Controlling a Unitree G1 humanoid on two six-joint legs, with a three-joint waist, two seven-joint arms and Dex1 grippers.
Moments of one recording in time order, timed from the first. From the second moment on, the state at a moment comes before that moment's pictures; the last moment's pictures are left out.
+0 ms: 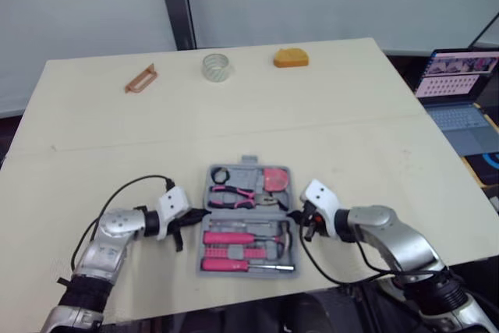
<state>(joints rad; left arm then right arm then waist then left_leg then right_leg) -0.16 0.57 -0.07 0.16 -0.09 0.05 -0.96 -0.25 -0.60 0.28 -0.24 0.20 0.75 0.78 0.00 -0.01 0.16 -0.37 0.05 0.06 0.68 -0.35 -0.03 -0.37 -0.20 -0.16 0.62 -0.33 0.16</state>
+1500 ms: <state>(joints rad) 0.05 0.60 -0.05 -0.13 -0.12 0.23 -0.91 -0.19 -0.64 0.28 -0.34 0.23 0.81 0.79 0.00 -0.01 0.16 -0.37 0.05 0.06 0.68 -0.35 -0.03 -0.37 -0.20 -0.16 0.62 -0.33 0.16</state>
